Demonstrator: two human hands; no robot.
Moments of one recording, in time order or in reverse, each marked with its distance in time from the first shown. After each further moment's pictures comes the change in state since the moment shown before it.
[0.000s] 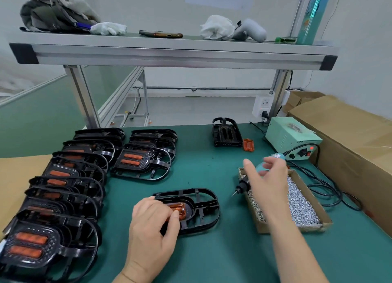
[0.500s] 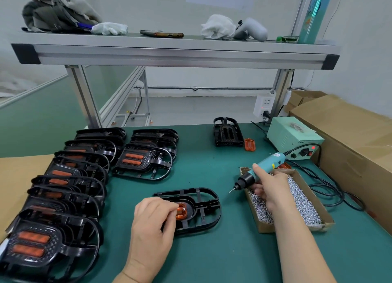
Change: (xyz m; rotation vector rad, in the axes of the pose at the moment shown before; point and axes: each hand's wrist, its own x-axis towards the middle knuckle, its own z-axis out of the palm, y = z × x) left_hand -0.002 -0.003 0.002 -0.032 0.005 -0.001; right_hand 0.039 0.035 0.006 0.396 -0.126 0.493
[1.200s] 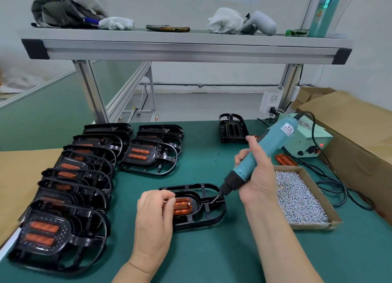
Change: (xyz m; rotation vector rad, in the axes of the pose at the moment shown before) left_hand 0.003 0.006 -0.003 -0.055 -0.002 -0.224; right_hand -0.079 -0.036 0.057 0.787 -0.327 -0.143
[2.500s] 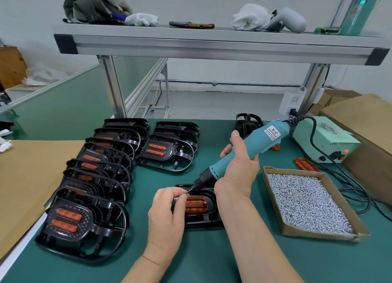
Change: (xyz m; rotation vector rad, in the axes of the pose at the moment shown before) left_hand 0.001 0.005 -0.007 -0.125 0.038 -0.223; right_hand -0.017 0.057 0.064 -0.096 0.236 -0.059
